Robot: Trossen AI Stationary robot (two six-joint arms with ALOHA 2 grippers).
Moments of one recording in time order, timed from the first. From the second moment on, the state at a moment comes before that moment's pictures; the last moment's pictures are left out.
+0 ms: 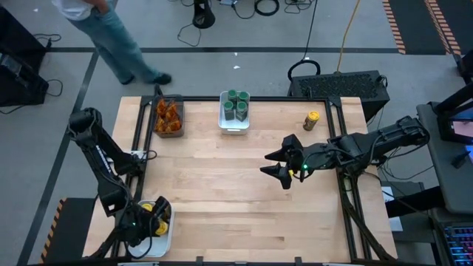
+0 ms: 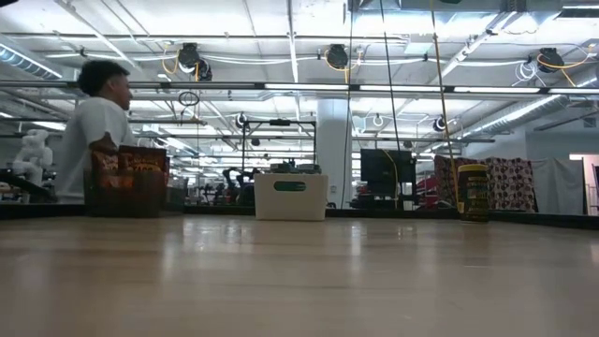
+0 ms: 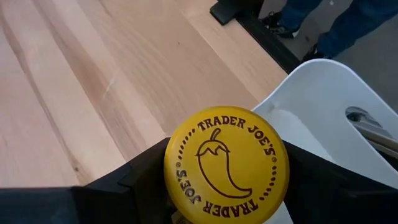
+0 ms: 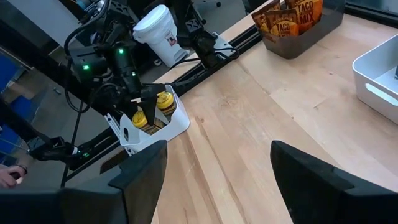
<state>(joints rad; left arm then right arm) -1.13 1.23 0.69 -0.44 -0.29 -0.39 0.33 1.23 1.22 -0.45 0.36 0.80</state>
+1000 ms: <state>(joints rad) -1.08 1.22 0.82 -0.58 -0.24 -0.26 0.33 1.23 1.22 -0.45 0.36 0.80</state>
